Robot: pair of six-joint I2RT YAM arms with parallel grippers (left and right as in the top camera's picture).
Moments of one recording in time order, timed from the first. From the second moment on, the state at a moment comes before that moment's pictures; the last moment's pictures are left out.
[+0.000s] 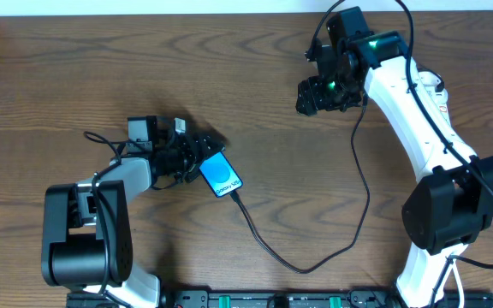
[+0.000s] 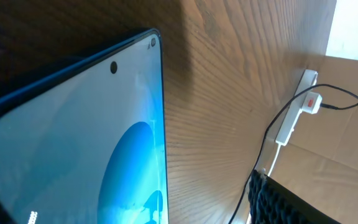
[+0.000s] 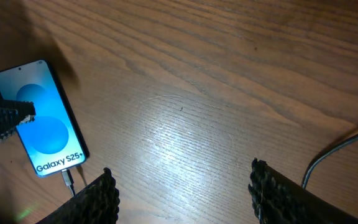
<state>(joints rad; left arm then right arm) 0.05 1.76 0.73 -0.08 0.82 -0.66 0.31 1.99 1.84 -1.16 -0.28 0.06</state>
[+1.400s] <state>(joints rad) 0.05 1.71 0.81 -0.29 0.51 -0.56 0.31 1.99 1.84 -1.16 -0.27 0.06</state>
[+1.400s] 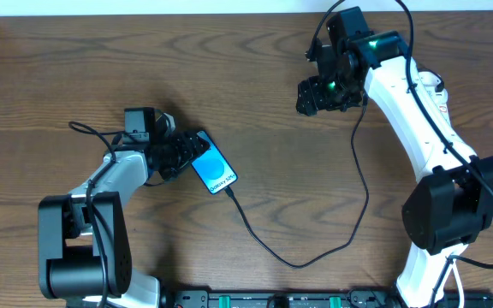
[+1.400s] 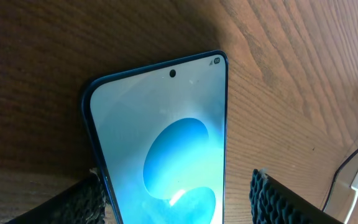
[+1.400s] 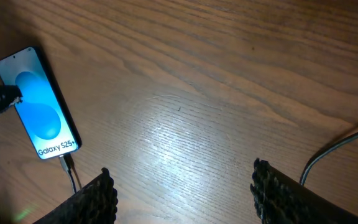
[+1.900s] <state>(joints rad) -0.04 1.72 0.92 -0.50 0.27 -0.53 0.31 1.99 1.84 -1.16 -0.27 0.06</state>
